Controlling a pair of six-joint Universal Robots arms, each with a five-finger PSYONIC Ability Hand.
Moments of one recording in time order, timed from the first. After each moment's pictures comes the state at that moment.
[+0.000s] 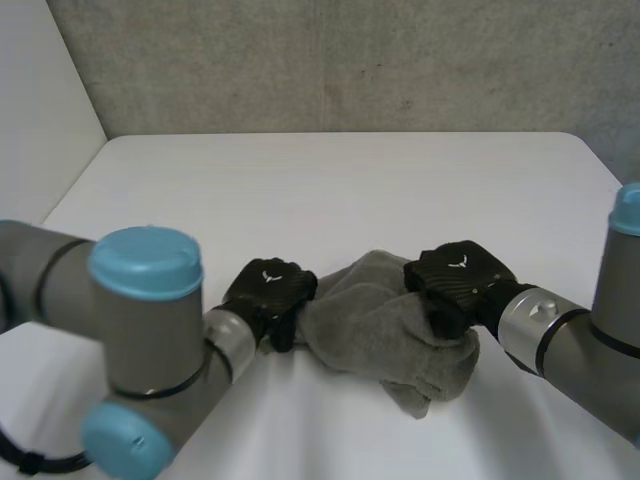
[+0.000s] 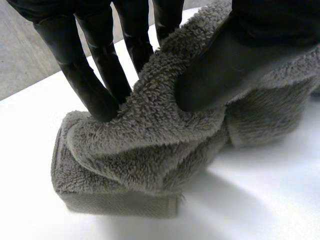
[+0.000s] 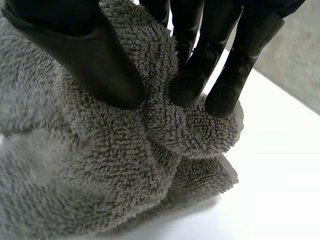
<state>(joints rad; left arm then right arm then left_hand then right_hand) 4.05 -2.05 -1.55 3.18 -1.55 3.30 1.95 -1.31 1.68 0.10 1.25 2.73 1.41 1.47 1.54 1.51 1.48 1.31 1.28 1.33 1.34 1.14</state>
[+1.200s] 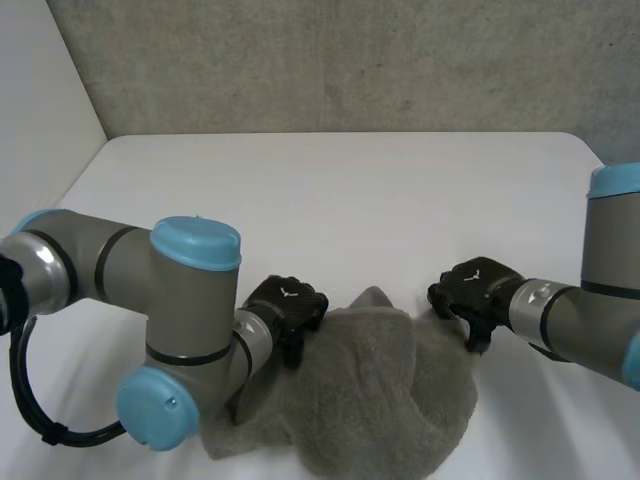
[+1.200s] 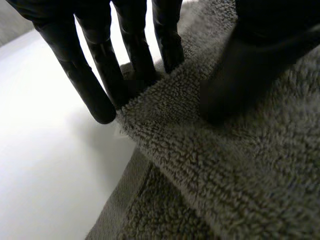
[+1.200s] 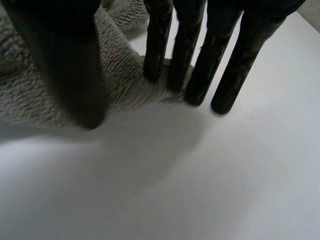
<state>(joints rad) 4.04 -2.24 -1.34 3.00 -1.53 3.41 1.86 -1.08 1.48 0.32 1.28 2.45 1.22 1.20 1.21 1.22 1.19 0.80 0.81 0.79 0.79 0.64</state>
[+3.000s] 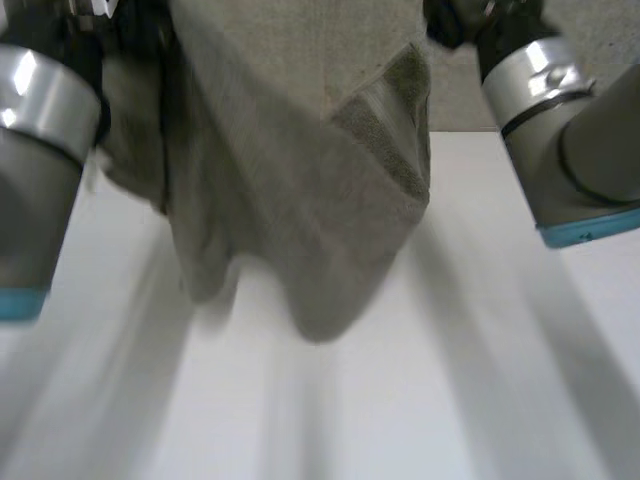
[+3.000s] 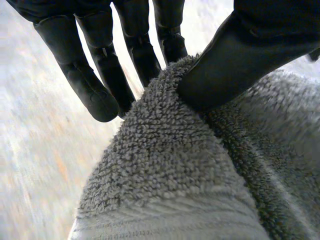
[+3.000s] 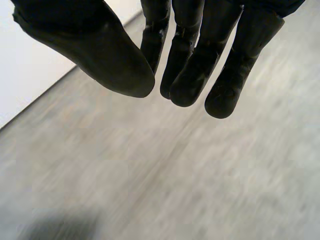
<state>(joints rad) 4.27 -1.63 -1.39 3.53 -1.57 3.30 2.03 -1.22 1.16 -0.54 1.39 2.94 1.44 1.50 1.55 1.51 1.48 1.00 1.07 1.33 1.33 1.19</state>
